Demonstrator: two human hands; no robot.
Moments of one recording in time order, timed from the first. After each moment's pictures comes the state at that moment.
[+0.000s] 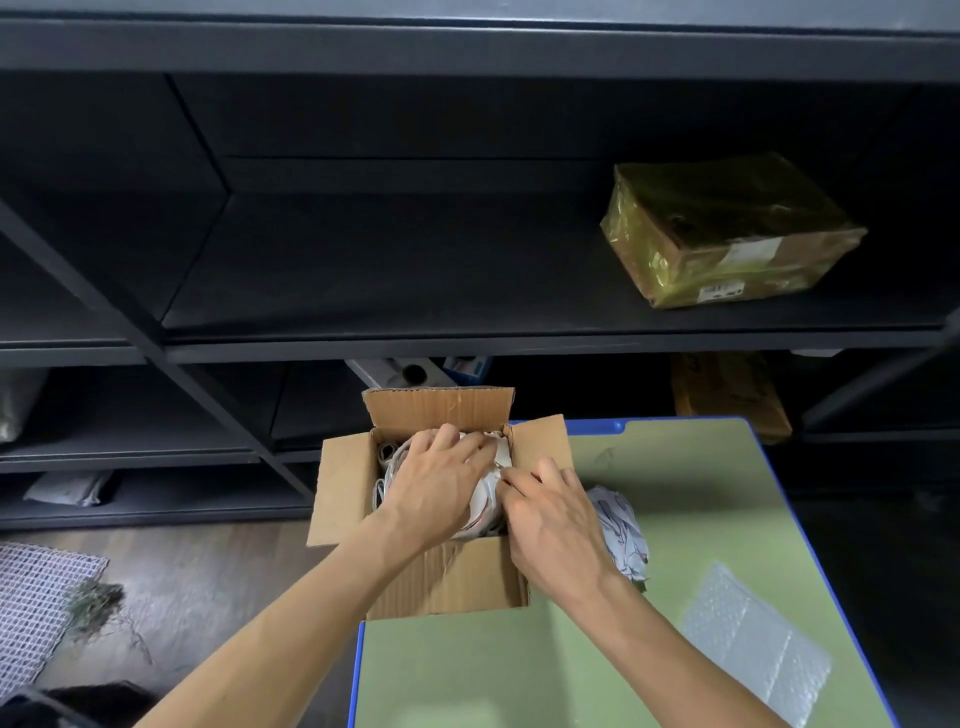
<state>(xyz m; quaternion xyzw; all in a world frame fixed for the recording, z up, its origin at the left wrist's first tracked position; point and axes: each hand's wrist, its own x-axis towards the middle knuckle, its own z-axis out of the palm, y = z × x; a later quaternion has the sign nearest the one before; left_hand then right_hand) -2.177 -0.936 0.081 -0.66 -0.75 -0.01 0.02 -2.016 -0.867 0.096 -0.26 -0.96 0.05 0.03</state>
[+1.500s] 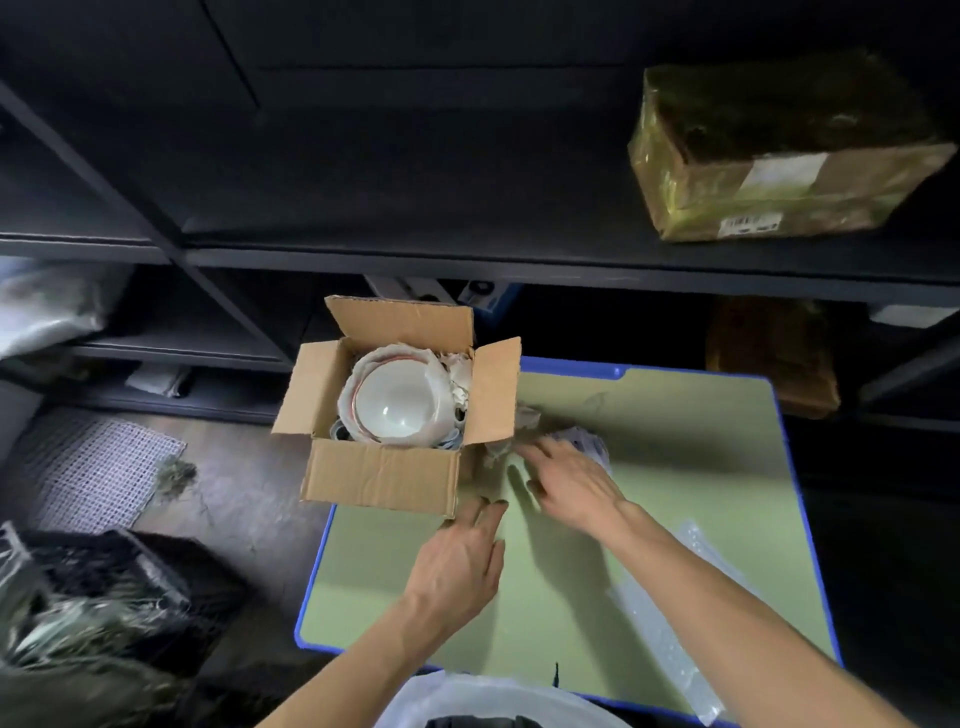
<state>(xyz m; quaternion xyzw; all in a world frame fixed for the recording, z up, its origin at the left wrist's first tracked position) -1.987 -0.975 0.029 -0.44 -0.86 -0.12 -0.24 -1.931 -0.779 0.010 -0.15 -0.96 0.22 -0.12</state>
